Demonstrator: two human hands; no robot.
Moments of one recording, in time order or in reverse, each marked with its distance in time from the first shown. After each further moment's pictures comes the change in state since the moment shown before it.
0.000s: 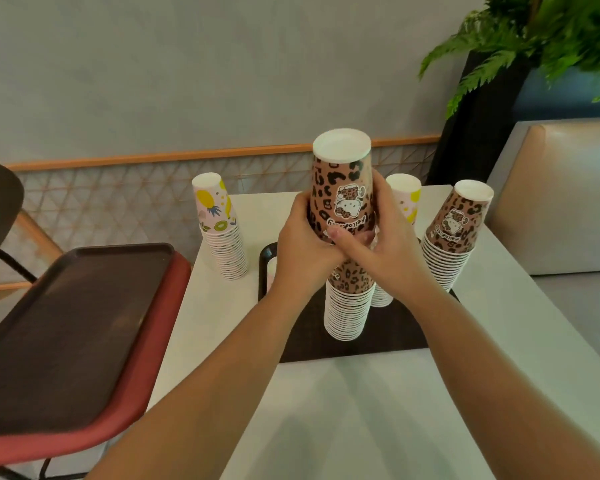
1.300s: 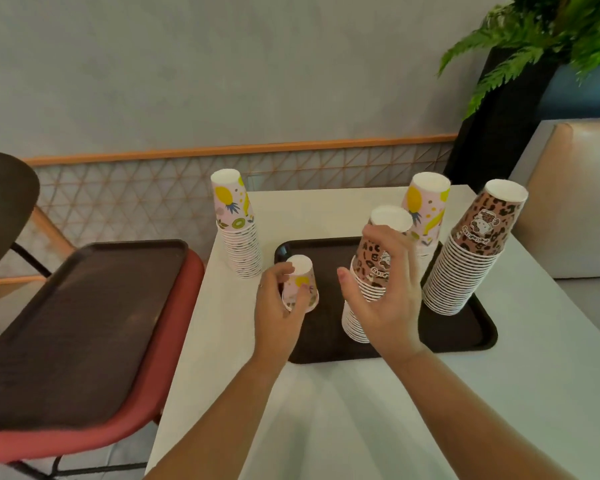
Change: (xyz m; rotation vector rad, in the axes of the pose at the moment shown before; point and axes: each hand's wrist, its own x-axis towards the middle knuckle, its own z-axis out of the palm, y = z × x) left_hand -0.034 -0.126 -0.043 0.165 0.152 0.001; right_hand -0.045 0.022 0.059 -0.109 0.365 -0.287
